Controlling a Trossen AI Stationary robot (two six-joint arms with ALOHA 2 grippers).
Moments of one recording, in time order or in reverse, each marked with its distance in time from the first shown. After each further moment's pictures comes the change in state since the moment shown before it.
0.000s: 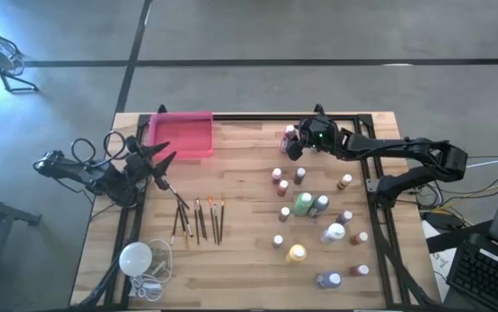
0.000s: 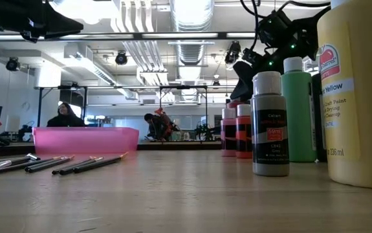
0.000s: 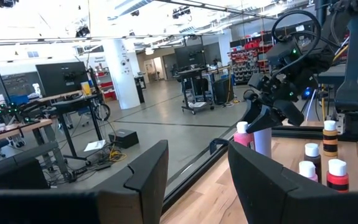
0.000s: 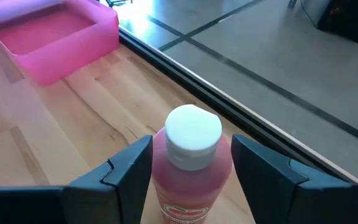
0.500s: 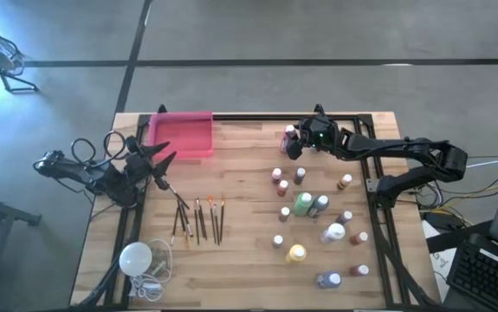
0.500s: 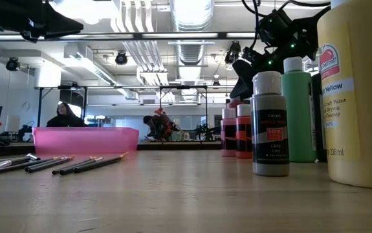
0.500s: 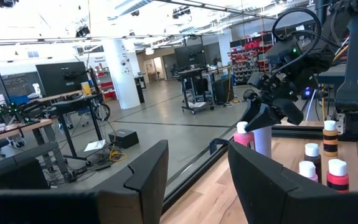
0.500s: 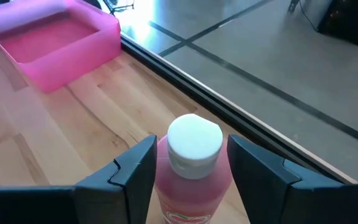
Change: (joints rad) left arm 0.000 0.000 0.000 0.000 0.000 0.000; right arm 0.000 0.000 0.000 0.021 -0.001 0.005
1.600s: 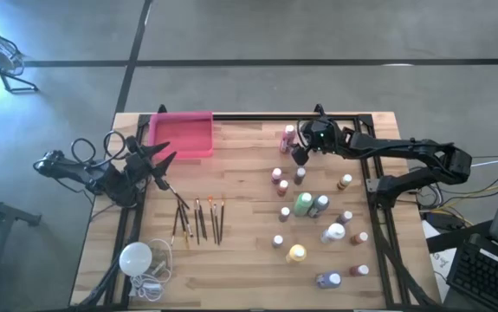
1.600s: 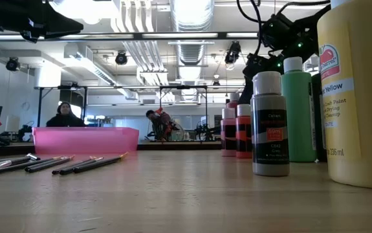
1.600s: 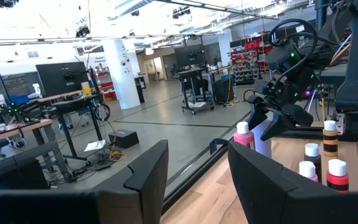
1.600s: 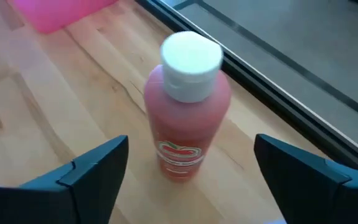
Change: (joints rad) left arm 0.000 0.000 0.000 0.000 0.000 0.000; right arm -0.025 -0.042 0.003 -0.217 -0.075 -0.035
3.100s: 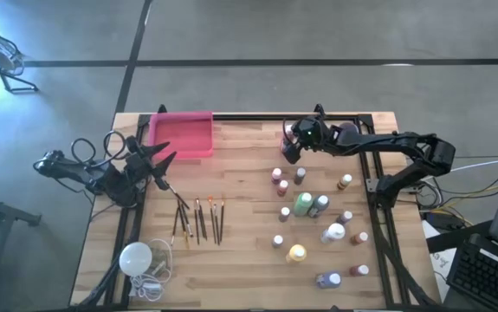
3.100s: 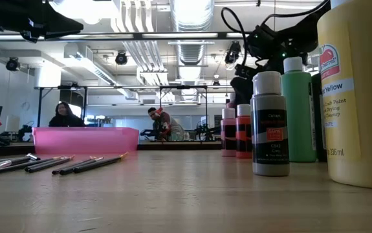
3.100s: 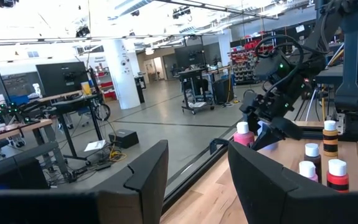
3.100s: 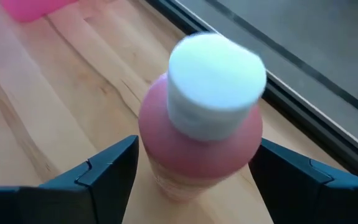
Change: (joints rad) left arm 0.000 0.000 0.000 0.000 0.000 0.000; right arm 0.000 0.172 0.083 0.043 0.016 -0.004
